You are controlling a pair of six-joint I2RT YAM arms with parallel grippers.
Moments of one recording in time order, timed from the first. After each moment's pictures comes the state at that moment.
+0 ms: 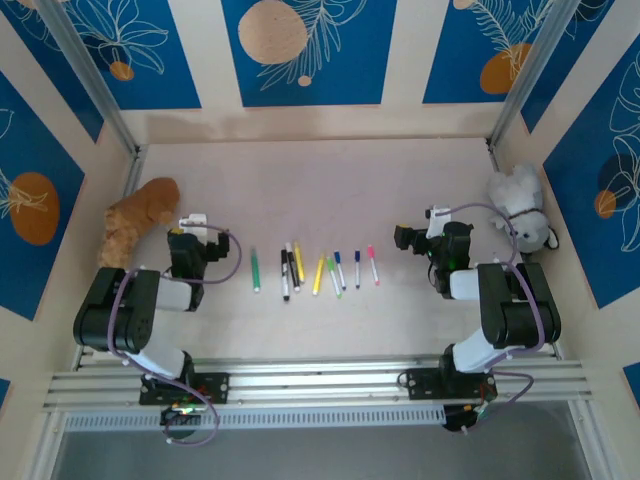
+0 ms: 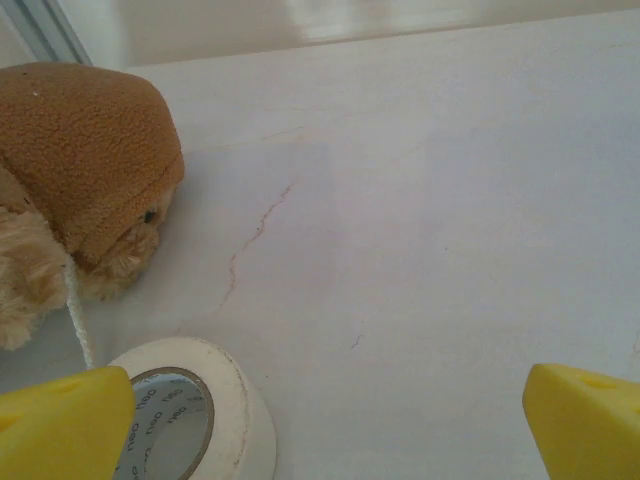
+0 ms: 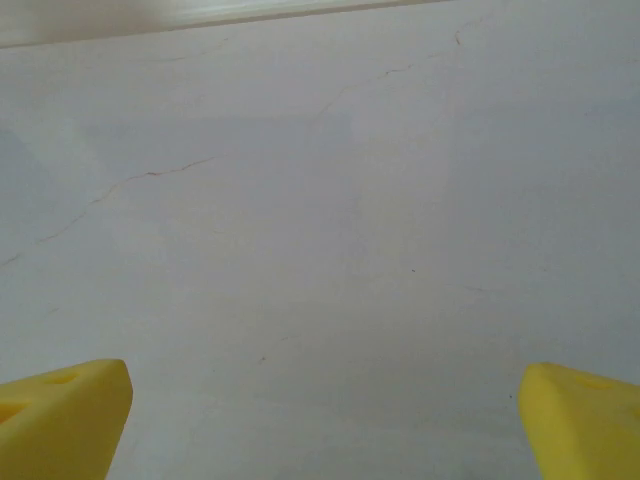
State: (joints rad) left arm -0.09 1.56 0.34 0.88 -0.18 0.05; right arm 0.00 1.54 0.39 0.73 -0.20 0.08
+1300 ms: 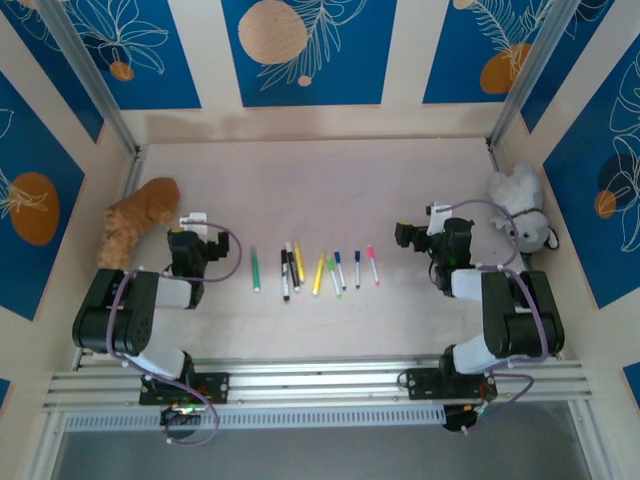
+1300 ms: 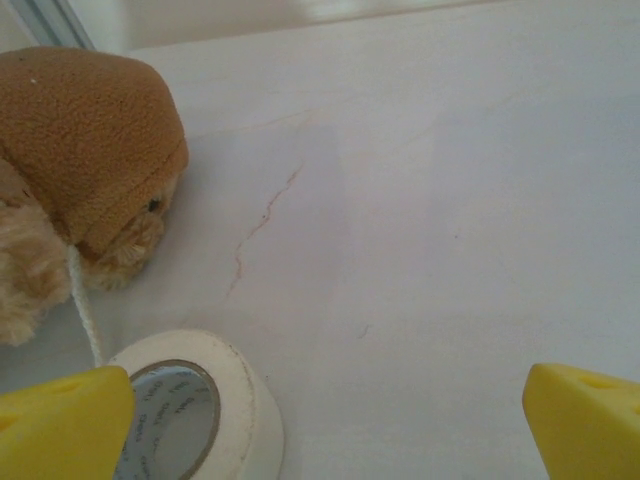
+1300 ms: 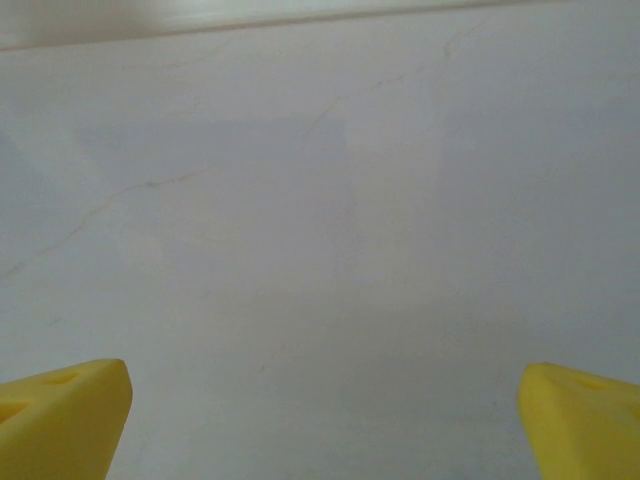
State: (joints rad) left arm -0.10 1.52 0.40 0.72 -0.21 0.05; right arm 0.03 1.44 0.44 0.58 -0.14 0.07
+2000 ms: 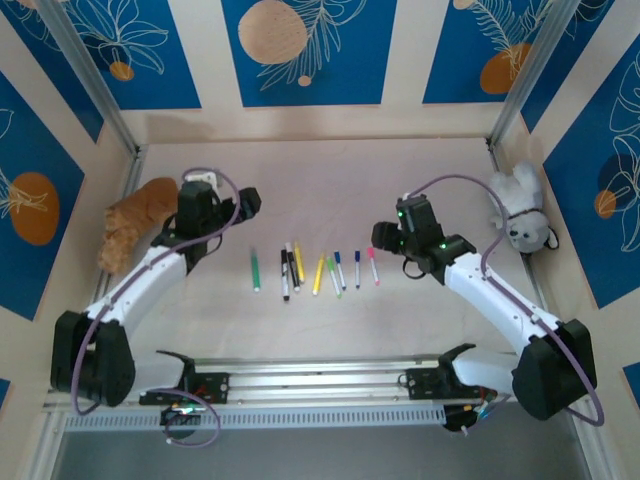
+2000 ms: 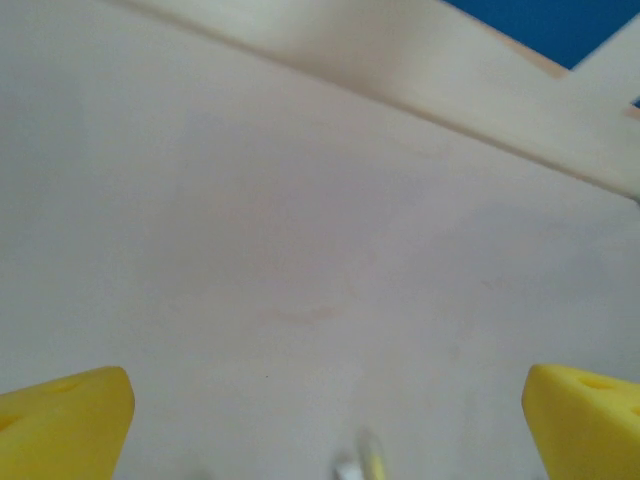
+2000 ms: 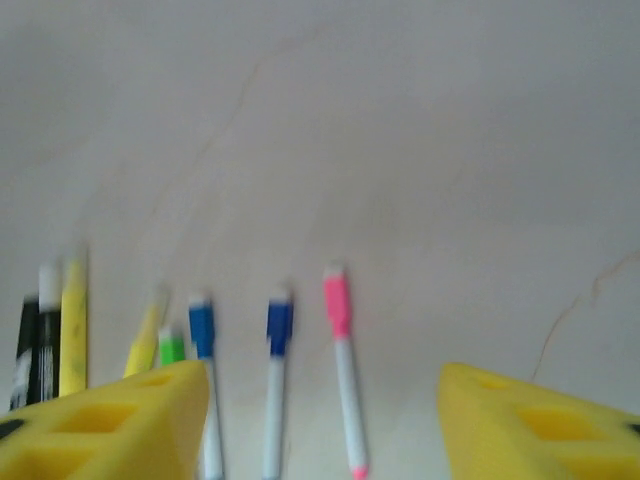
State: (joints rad) left arm -0.28 1.25 0.82 -0.06 0.08 -0.58; right arm 0.45 1.17 0.85 -0.53 0.10 0.52
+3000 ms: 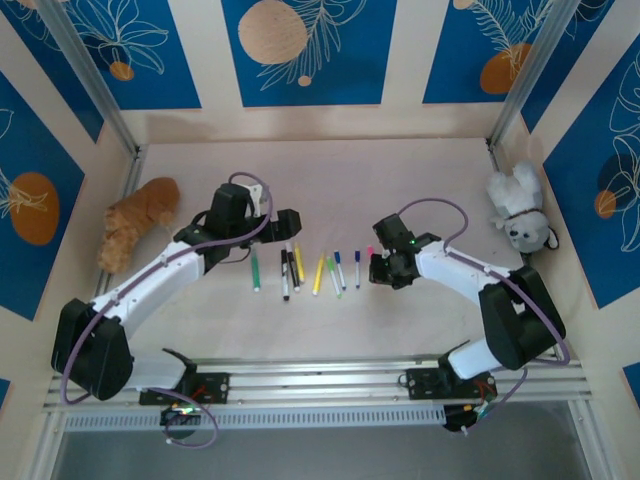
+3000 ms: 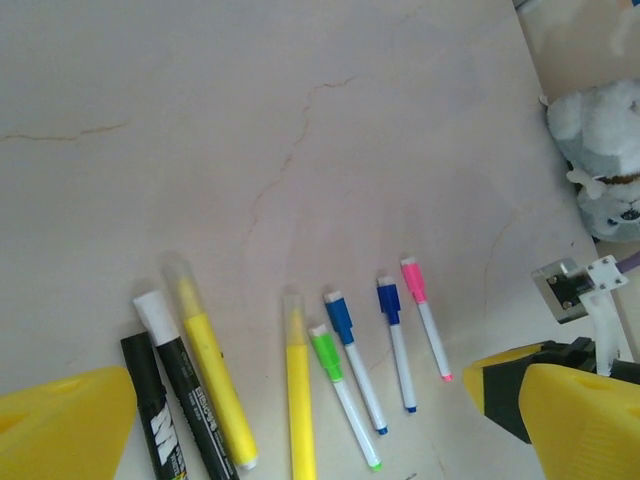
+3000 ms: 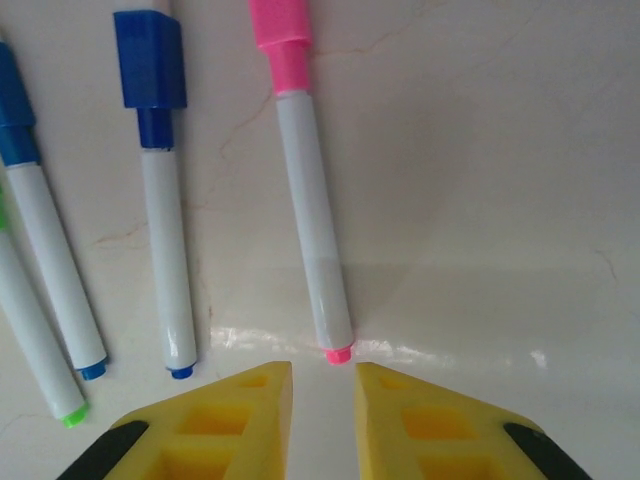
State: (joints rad) left arm -0.51 1.33 0.98 -0.29 0.25 -0.58; right arm 0.47 1.46 0.81 -0.61 -0.05 0.56
